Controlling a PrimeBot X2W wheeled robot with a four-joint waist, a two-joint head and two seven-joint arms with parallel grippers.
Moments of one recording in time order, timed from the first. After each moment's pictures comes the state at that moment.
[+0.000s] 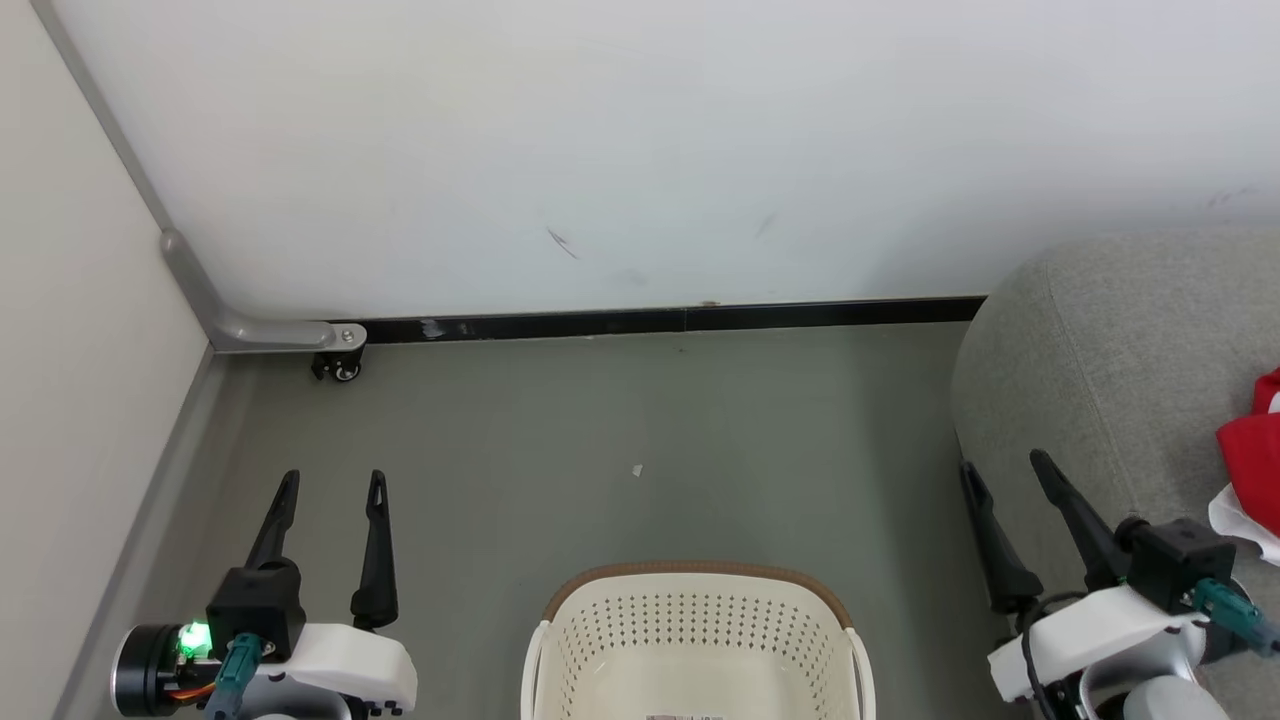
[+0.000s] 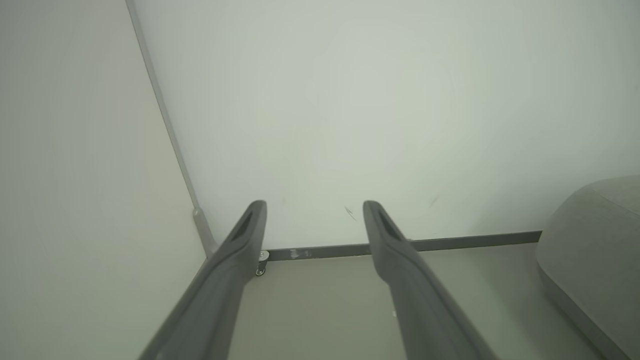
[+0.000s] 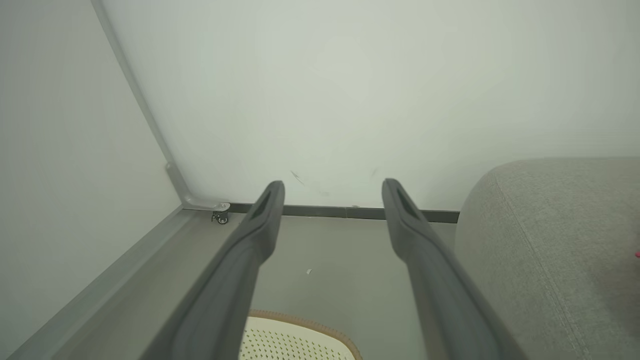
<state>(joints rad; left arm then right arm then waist) -0.13 0.18 -0.31 0.15 -0.36 0.29 -0.25 -0.07 -0.08 0.02 0.16 0.15 0.13 -0.25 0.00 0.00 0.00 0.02</state>
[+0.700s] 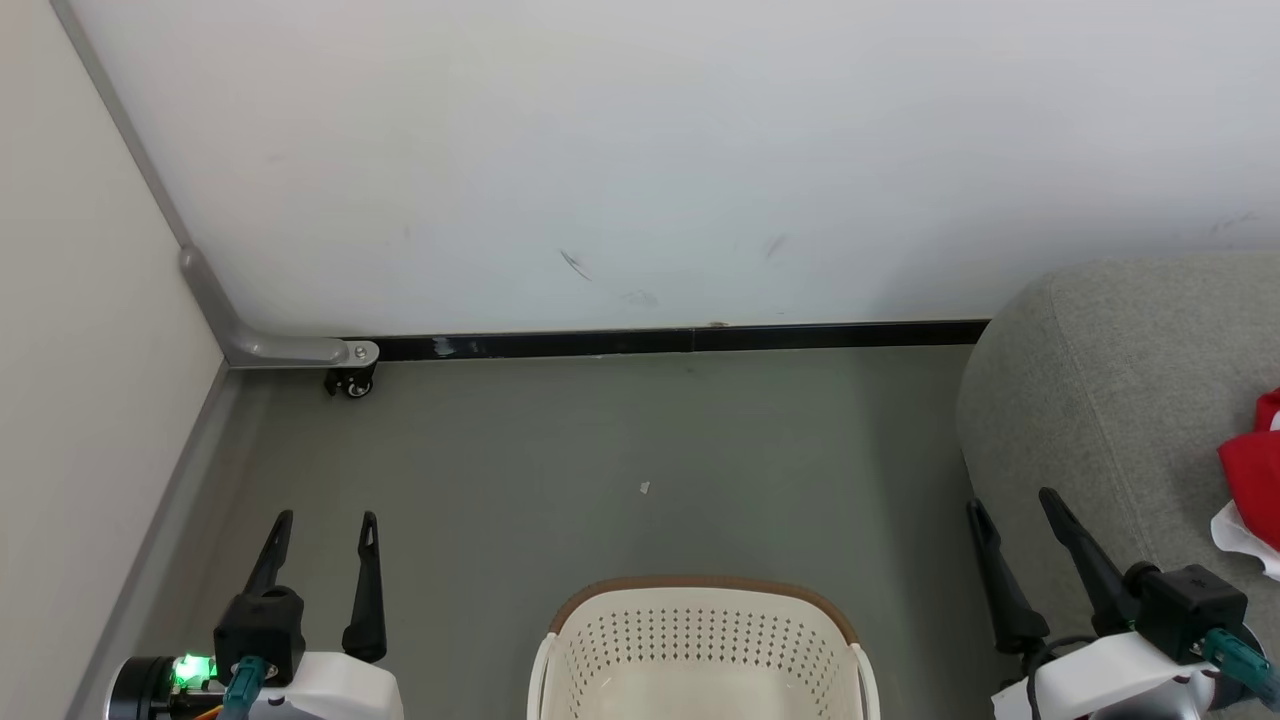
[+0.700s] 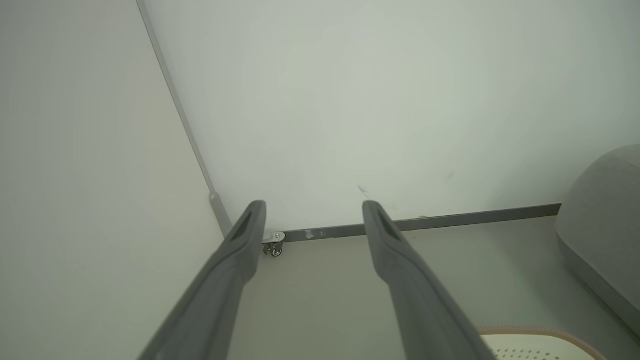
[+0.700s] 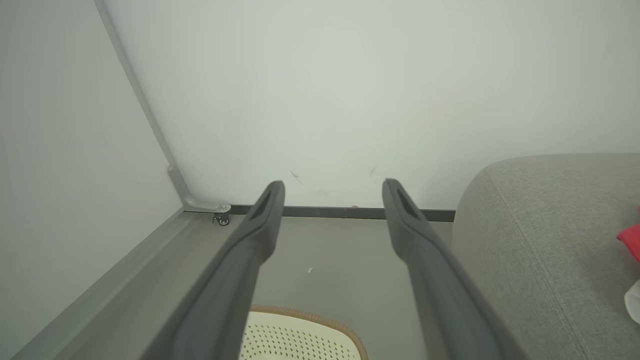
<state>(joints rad) -0.11 0.19 -0.31 0.22 -0.33 0.29 -0.25 0.04 -0.05 -0.01 0.08 0.11 0.13 -0.25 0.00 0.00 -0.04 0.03</state>
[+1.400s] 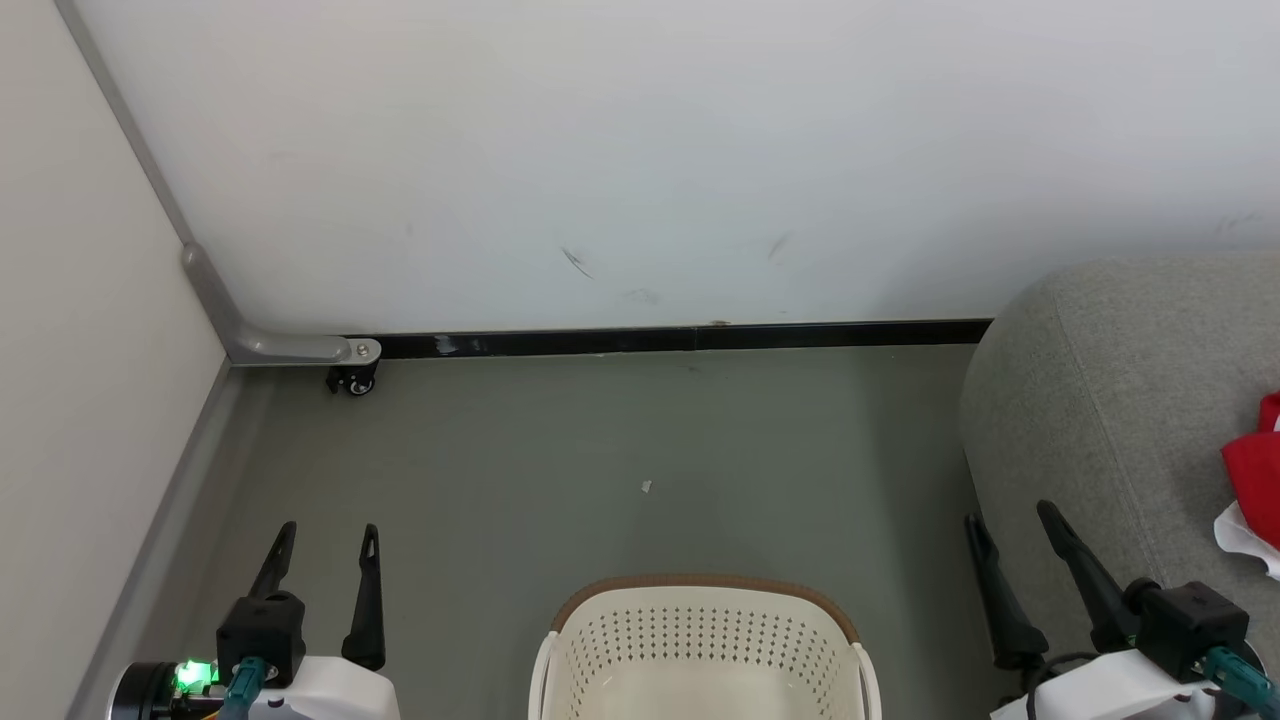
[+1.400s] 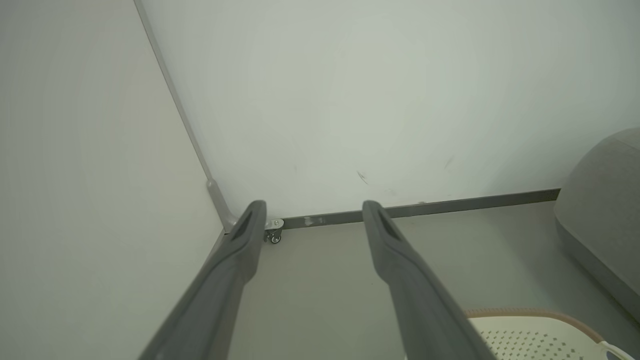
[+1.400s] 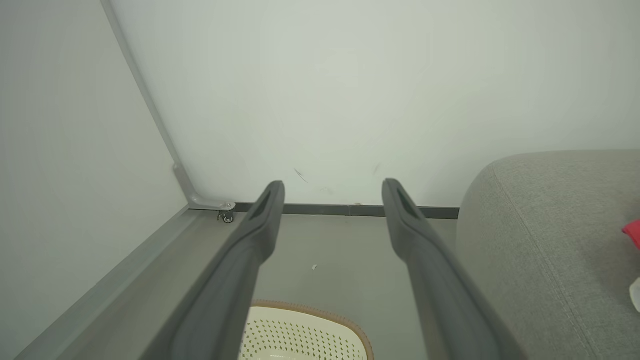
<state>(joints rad) -0.12 0.20 -0.32 0.27 -0.34 0.26 -0.25 0.08 -0.04 -0.01 0.04 0.11 0.13 -0.25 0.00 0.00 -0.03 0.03</state>
